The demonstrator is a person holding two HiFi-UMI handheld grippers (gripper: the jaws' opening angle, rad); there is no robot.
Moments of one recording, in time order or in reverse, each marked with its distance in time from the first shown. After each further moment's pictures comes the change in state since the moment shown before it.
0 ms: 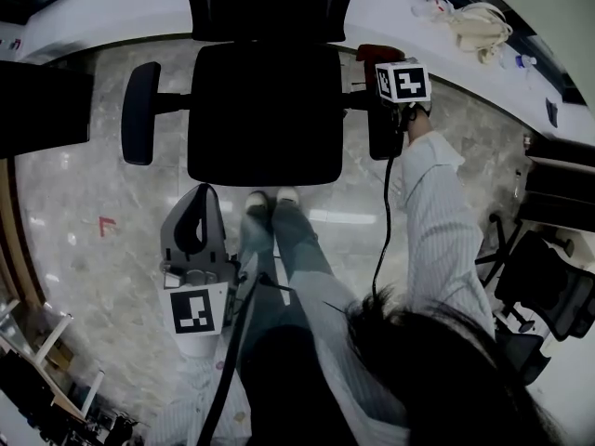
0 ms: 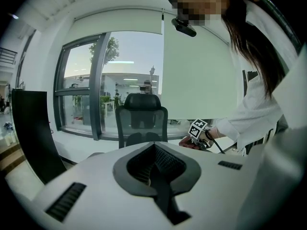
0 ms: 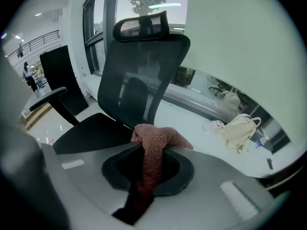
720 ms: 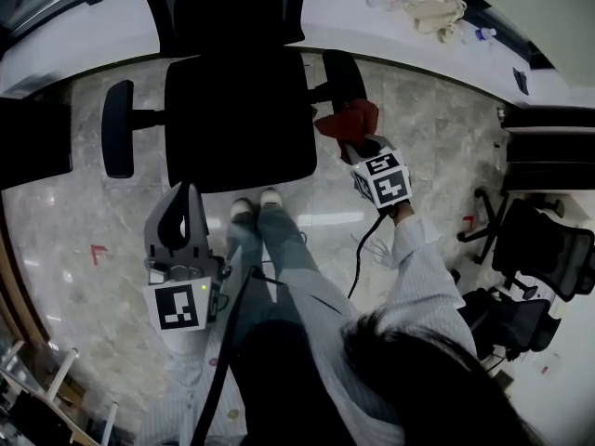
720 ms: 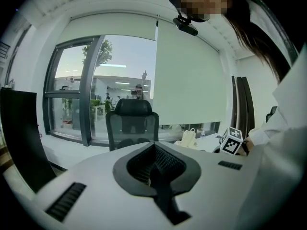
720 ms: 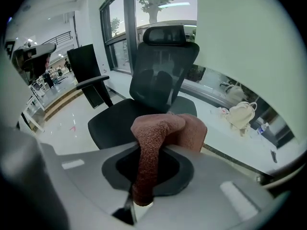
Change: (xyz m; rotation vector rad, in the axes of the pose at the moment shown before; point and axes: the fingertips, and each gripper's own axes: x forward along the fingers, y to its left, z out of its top) left arm -0.011 -0.017 0.016 0.029 -0.046 -0.111; right arm -0.150 0.104 -0.150 -0.044 0.035 0.142
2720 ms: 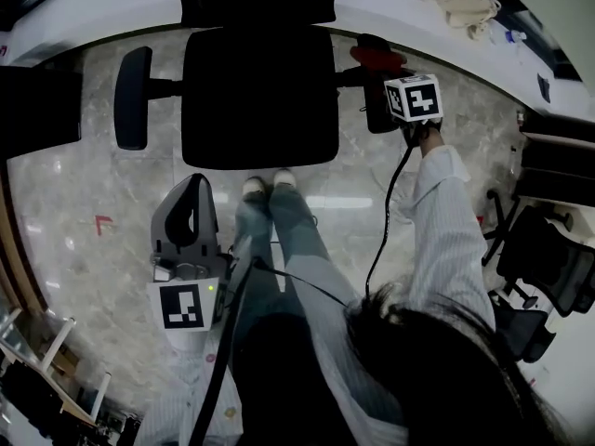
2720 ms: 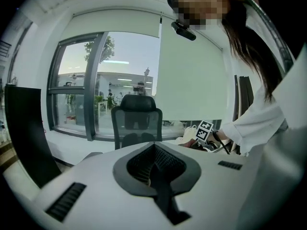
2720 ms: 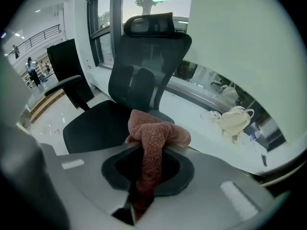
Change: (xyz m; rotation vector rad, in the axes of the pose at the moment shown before) left arm -0.020 0.018 -0.017 -0.025 0.030 0.018; right arm 0.071 -0.093 0.071 0.030 0.047 -0.108
